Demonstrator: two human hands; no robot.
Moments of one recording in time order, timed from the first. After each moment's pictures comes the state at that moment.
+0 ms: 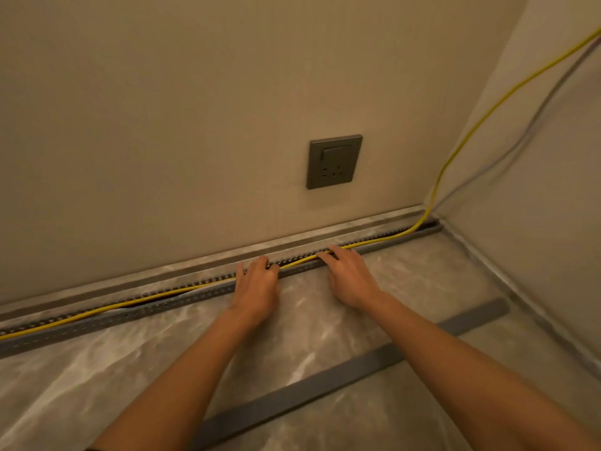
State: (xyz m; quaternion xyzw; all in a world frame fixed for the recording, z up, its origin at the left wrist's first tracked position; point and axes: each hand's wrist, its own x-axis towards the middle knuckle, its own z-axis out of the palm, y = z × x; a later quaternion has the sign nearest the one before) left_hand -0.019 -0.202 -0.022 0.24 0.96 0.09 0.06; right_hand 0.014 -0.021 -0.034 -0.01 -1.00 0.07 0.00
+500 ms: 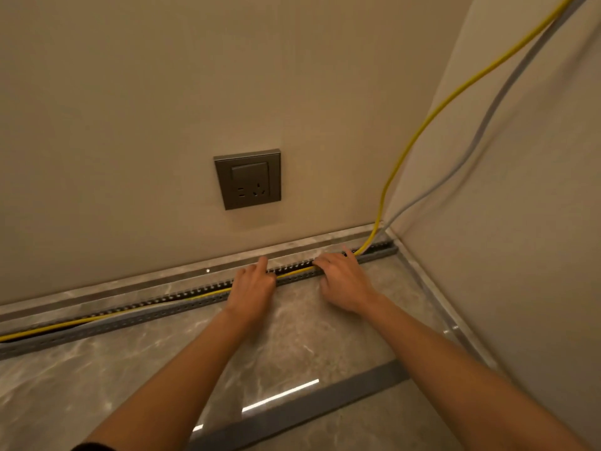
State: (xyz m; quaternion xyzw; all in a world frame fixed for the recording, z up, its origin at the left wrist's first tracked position) left_hand -0.030 -0.059 -0.014 0.25 0.96 -0.03 0.06; right_hand -0.003 0.116 -0.032 0.05 -0.99 0.06 0.06
